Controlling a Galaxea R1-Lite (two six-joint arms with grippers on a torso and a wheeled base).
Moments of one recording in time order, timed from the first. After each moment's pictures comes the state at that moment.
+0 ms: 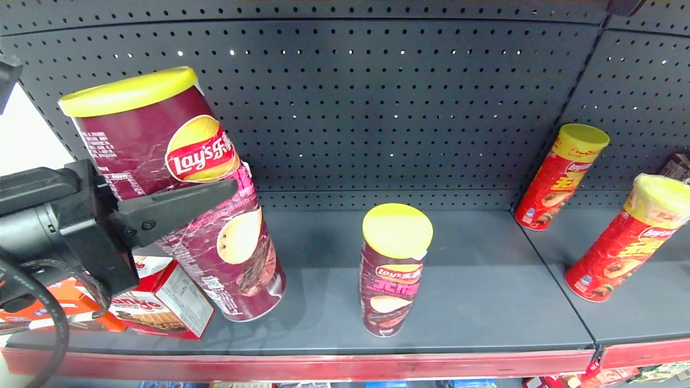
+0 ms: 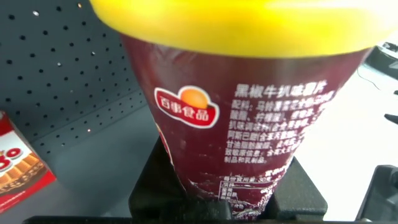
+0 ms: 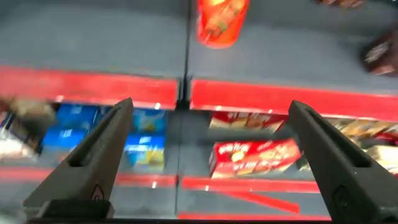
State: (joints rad) left arm -0.43 1.16 -0.71 -0.49 -0.39 -0.03; right arm 0.04 0.07 -0.04 0.04 -0.05 -0.10
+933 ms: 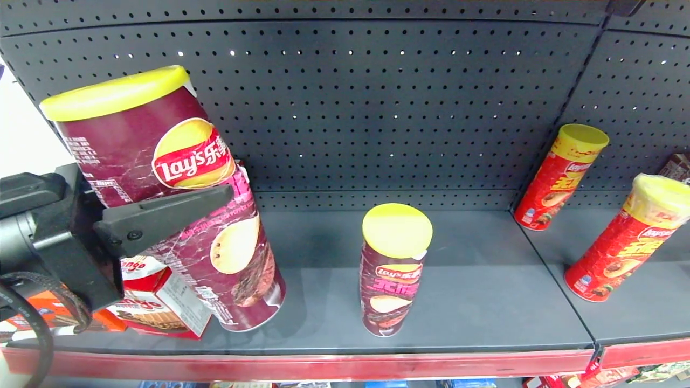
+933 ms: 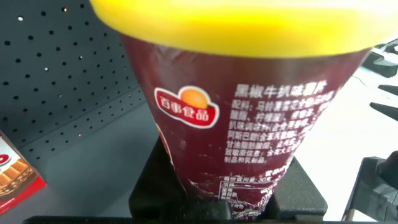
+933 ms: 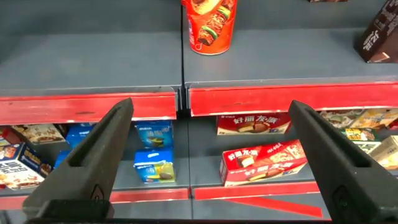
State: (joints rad) left arm -0.42 1.14 -0.70 -0.49 -0.45 -0.03; right arm 0.02 0.00 0.00 -0.01 -0.06 0.00
